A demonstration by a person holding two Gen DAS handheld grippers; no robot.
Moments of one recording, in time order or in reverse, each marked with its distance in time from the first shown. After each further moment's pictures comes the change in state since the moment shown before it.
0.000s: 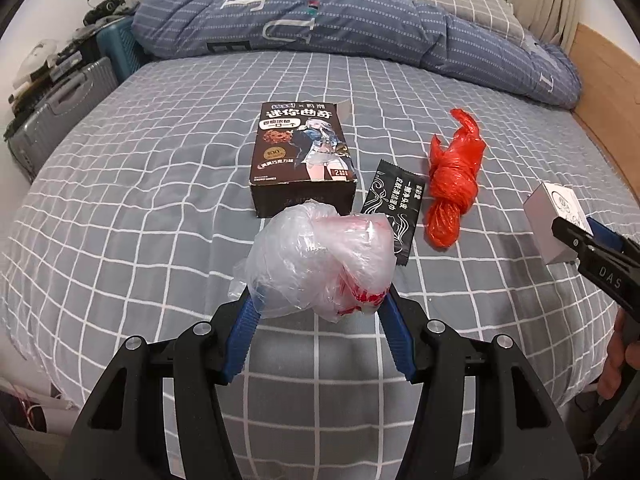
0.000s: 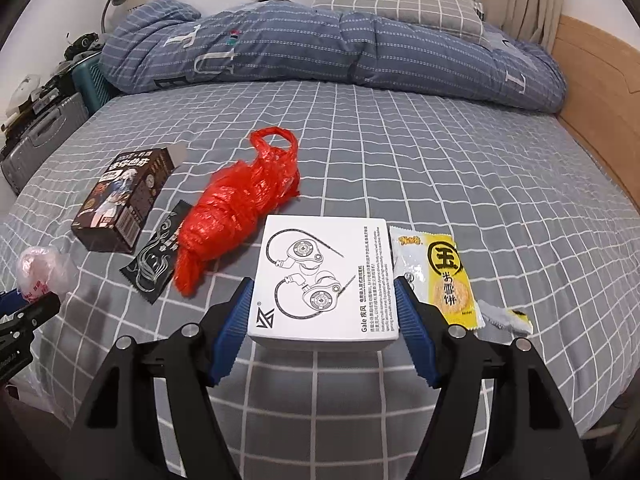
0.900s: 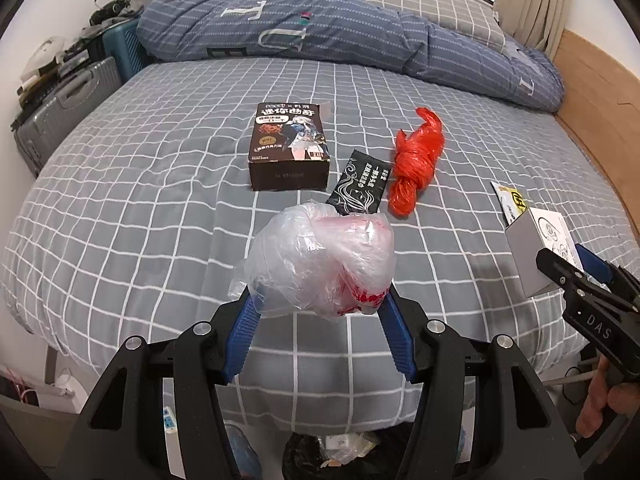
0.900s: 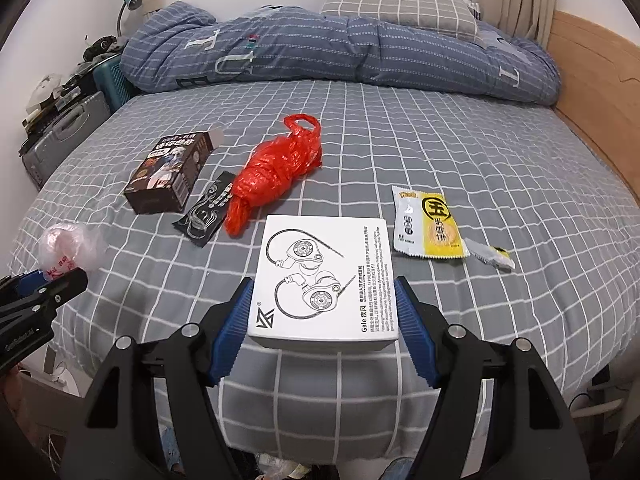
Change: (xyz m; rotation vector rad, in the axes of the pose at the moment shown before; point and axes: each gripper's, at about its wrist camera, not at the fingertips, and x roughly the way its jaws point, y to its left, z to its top) left arm -0.059 -0.011 -0.041 -0.011 -0.020 -0.038; right arm -0.077 0.013 -0.052 0.008 0.000 0.033
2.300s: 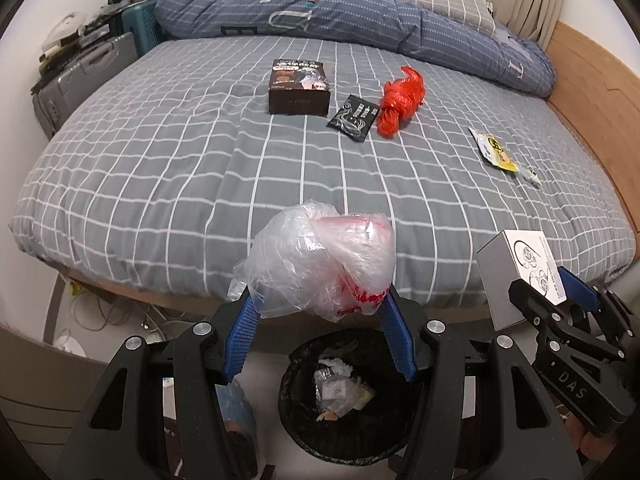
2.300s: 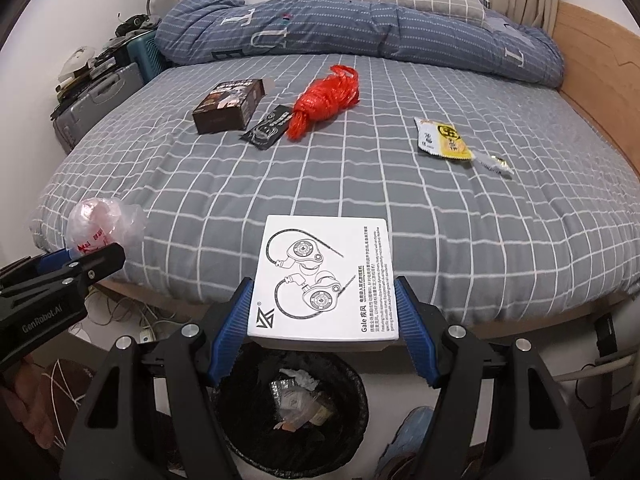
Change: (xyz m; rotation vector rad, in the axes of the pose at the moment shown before) left arm -0.064 0.000 -0.113 -0.029 0.041 -0.001; right arm -0.076 0.040 -0.122 -0.029 0.047 0.059
